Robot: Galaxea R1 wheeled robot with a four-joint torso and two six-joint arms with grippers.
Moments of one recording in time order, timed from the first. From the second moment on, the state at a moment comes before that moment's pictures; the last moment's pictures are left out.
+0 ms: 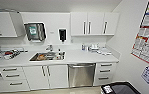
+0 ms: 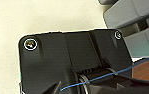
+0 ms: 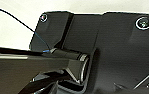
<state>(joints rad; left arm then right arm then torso) 1.43 2.91 -2.51 0.05 -0.02 0.05 -1.54 2.94 -2.52 -0.16 0.04 -0.08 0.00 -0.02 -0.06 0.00</state>
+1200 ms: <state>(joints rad) 1.43 2.91 -2.51 0.05 -0.02 0.05 -1.54 2.94 -2.52 -0.16 0.04 -0.08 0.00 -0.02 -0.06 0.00</state>
